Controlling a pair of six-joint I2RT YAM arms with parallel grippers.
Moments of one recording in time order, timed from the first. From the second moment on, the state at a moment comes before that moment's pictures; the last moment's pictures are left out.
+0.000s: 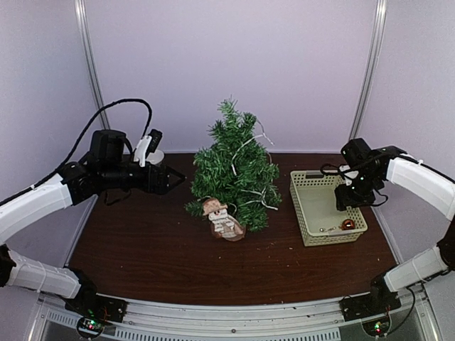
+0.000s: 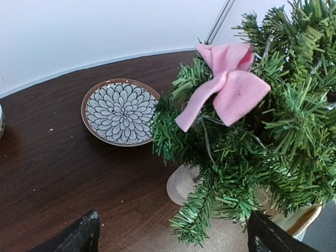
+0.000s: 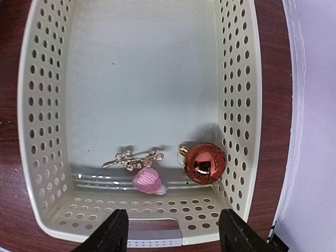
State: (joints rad) left arm -0.58 1.16 0.98 -0.30 0.28 -0.24; right arm 0.29 1.32 1.11 -1.03 0.18 0.21
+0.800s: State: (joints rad) left arm -0.58 1.10 0.95 -0.28 0.26 -0.26; right arm 0.27 1.52 0.96 -0.85 0.32 0.48
